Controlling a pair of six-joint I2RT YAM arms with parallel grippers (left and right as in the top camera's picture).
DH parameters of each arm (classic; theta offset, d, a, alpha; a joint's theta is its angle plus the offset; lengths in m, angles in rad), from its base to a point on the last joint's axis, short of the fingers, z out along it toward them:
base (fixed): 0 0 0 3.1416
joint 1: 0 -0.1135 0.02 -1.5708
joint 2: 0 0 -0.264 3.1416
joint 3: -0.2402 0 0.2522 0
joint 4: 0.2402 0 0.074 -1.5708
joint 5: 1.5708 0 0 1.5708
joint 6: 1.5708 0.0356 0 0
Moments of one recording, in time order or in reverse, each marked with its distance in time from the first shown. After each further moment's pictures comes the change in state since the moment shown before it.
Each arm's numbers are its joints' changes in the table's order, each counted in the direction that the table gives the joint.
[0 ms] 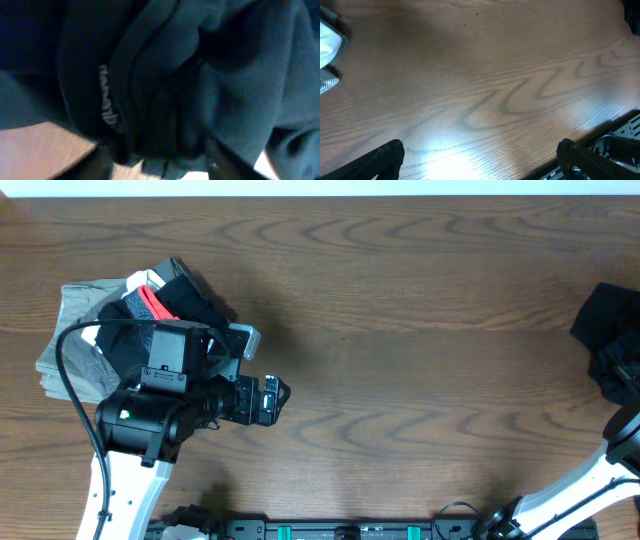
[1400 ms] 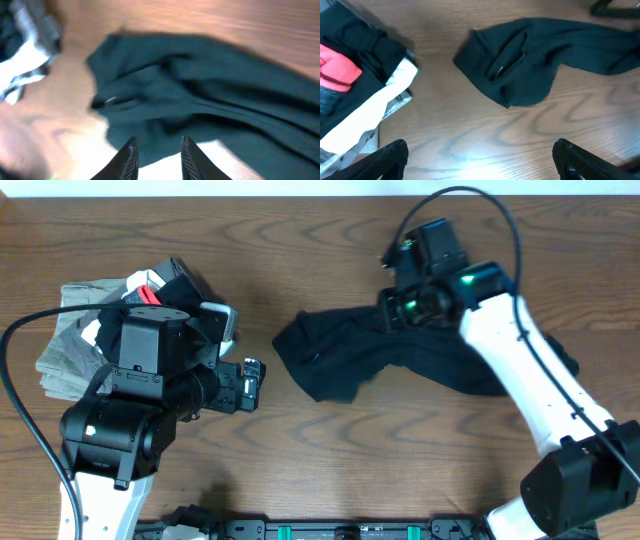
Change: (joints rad) left arm 0.000 0.000 -0.213 0.097 -0.214 0.018; right arm -1.037 0.373 0.004 0.078 -0.362 -0.109
